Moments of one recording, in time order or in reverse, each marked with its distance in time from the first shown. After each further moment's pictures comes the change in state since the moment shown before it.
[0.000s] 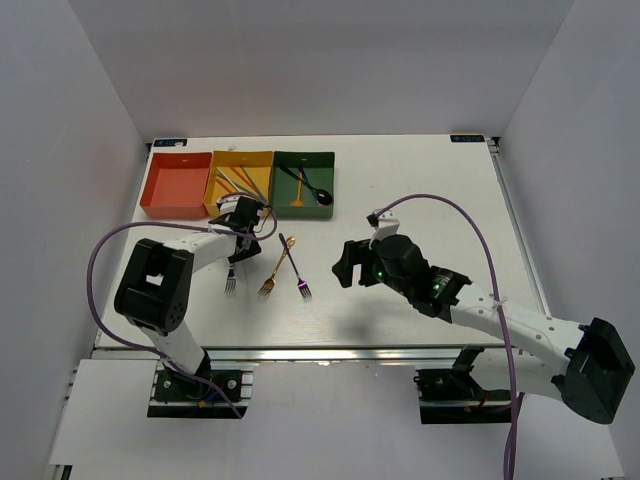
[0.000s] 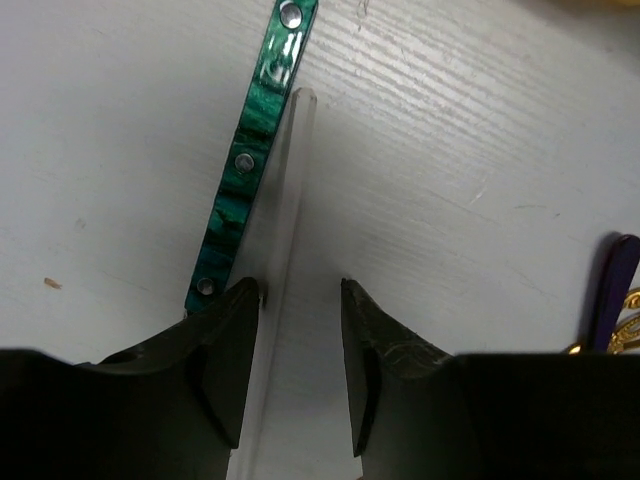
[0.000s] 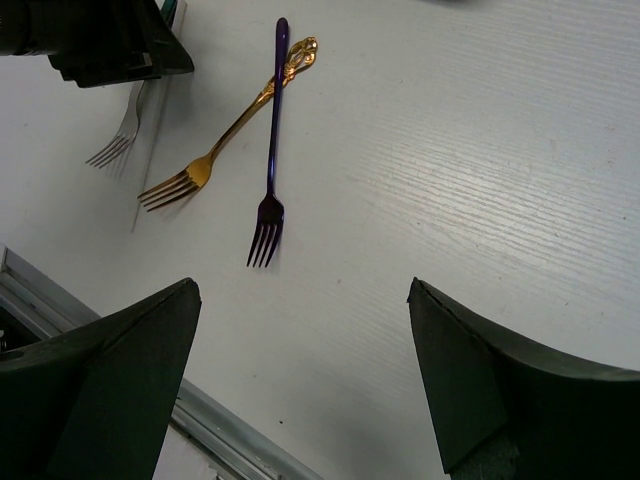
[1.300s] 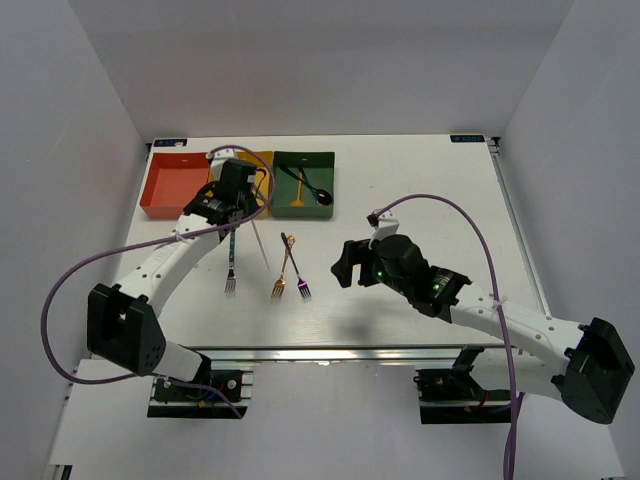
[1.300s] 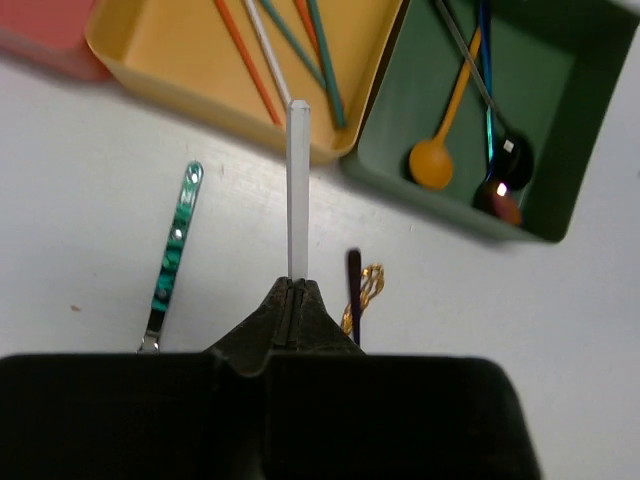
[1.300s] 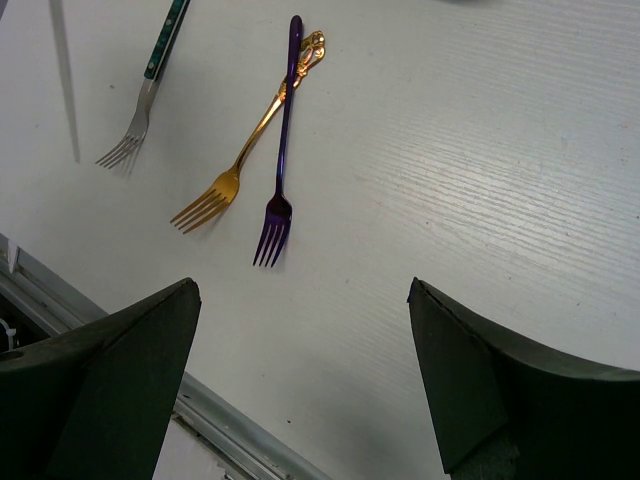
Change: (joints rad) left arm -0.060 -0.251 0.237 -0.162 0.023 0.029; right arm 0.000 0.002 0.000 0.005 -0.014 0.016
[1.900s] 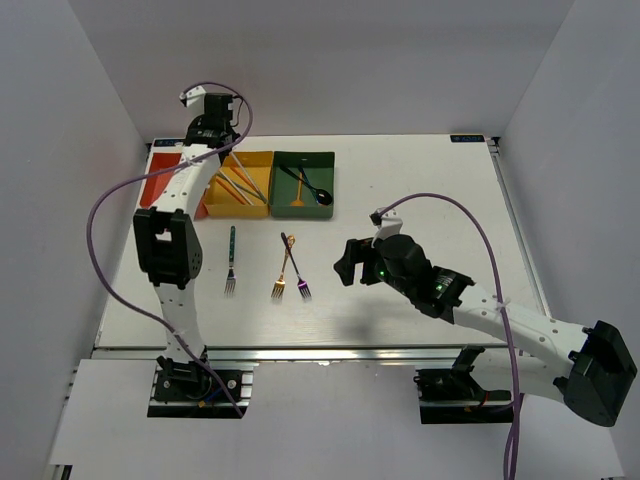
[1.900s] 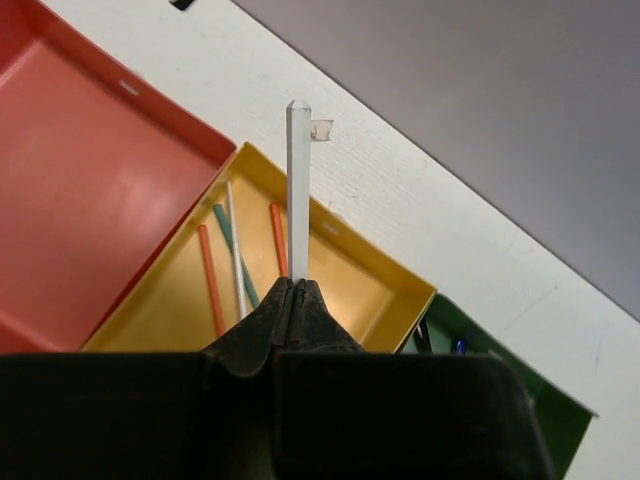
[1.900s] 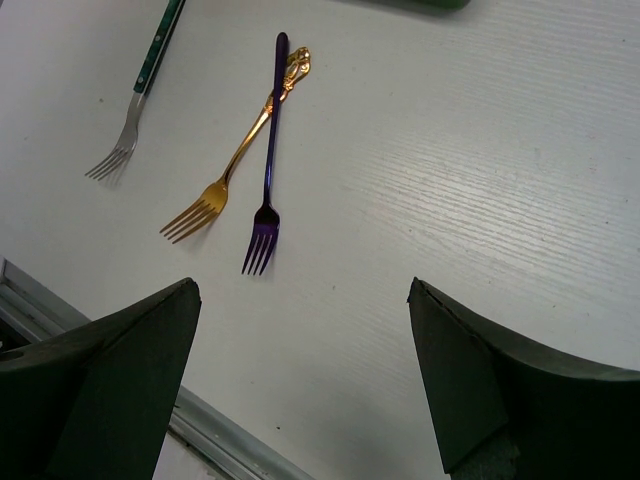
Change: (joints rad) left arm 0.253 0.609 0.763 0.049 -0.087 0.002; right arm -0.003 -0.021 0.000 -0.008 0.032 -0.016
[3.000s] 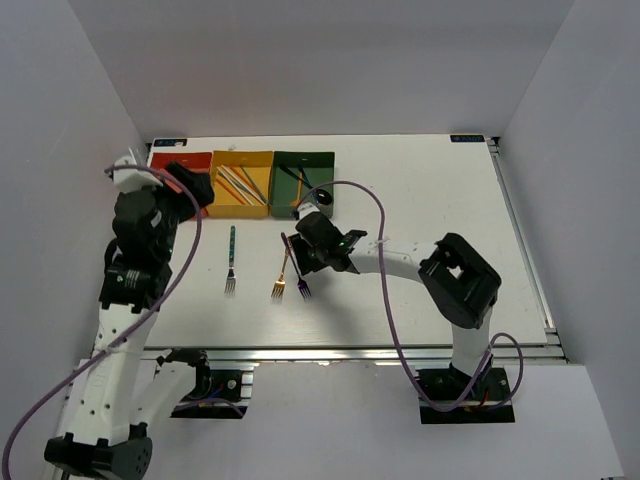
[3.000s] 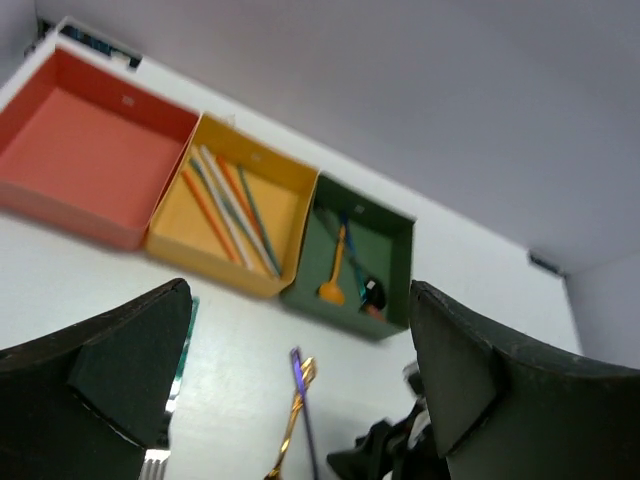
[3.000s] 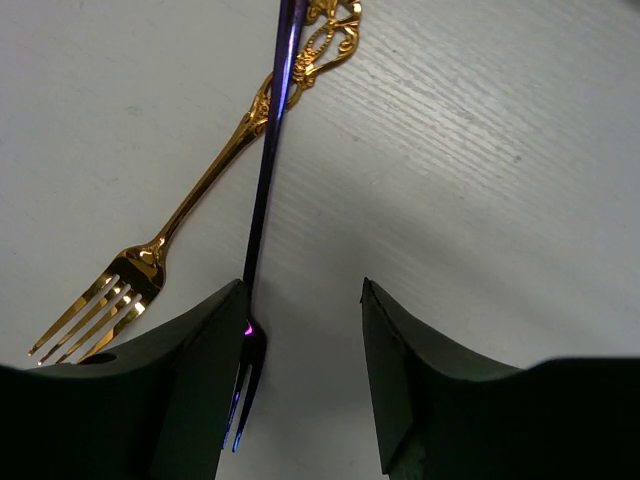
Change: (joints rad) left arm 0.007 -1.189 -0.842 0.110 0.273 0.095; right arm 0.022 0.826 0.530 -0.068 -0.067 -0.162
